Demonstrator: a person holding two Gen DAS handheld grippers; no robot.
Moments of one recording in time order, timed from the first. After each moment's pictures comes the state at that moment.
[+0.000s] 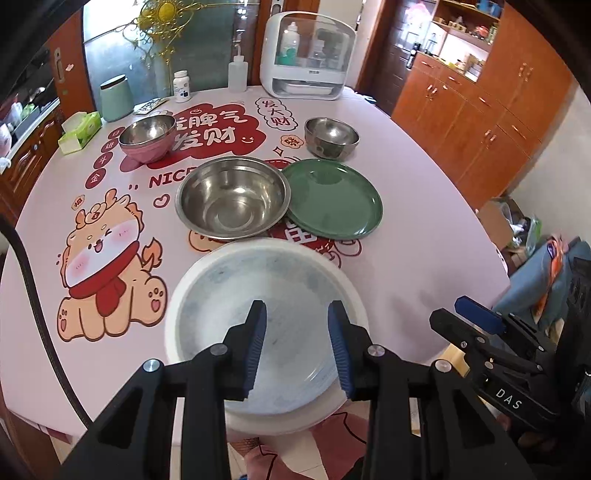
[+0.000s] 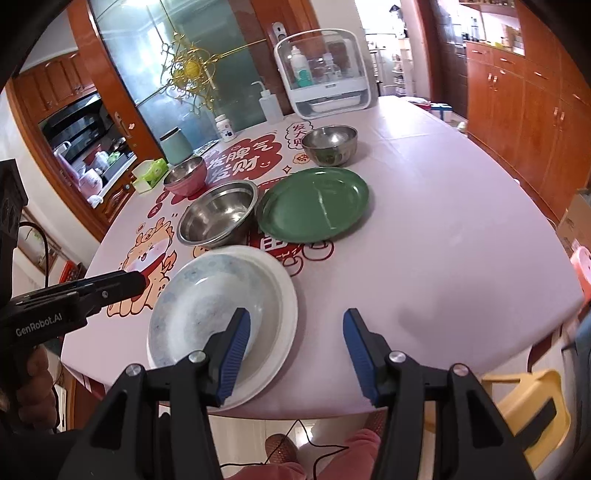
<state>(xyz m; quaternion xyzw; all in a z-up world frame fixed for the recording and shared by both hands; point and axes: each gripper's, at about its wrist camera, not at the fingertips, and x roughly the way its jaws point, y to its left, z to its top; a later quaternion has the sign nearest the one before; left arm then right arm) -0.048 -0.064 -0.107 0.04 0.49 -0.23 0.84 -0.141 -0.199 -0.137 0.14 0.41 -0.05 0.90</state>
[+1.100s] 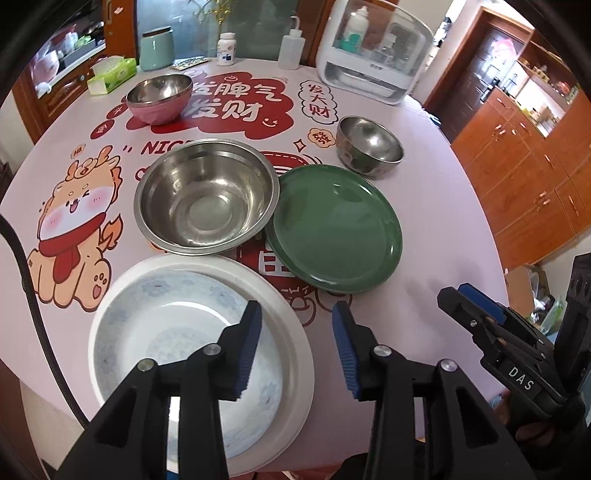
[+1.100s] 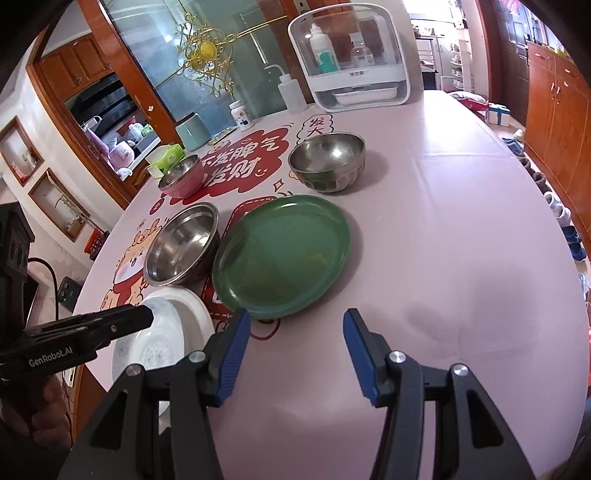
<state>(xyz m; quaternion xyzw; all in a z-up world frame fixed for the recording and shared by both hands) 0.014 -0.148 -0.141 -0.06 0.54 -0.11 0.83 -0.025 -0.318 -0.152 0.12 0.45 0.07 0.88</state>
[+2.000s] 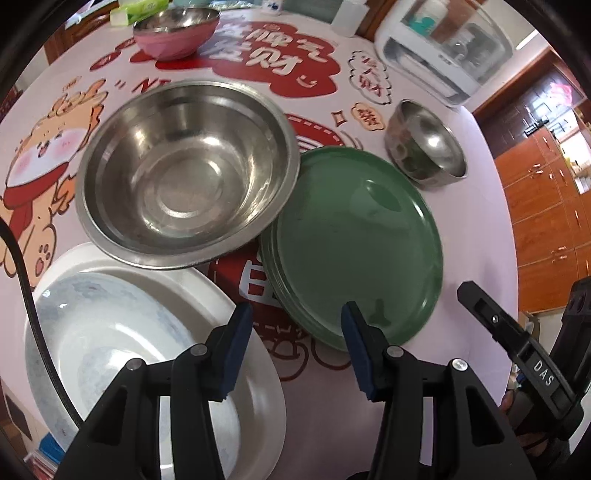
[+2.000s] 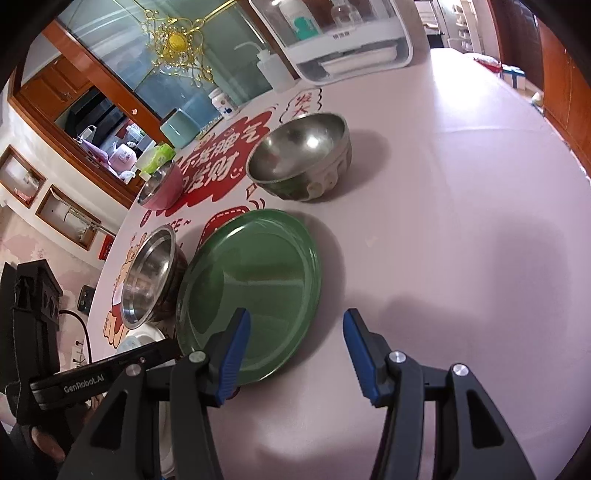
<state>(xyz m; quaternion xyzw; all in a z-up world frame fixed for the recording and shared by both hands) 0.081 -0.161 -0.212 -0.15 0.60 -0.05 0.79 0.062 -0.362 -0.199 0.18 0.50 0.11 0.84</state>
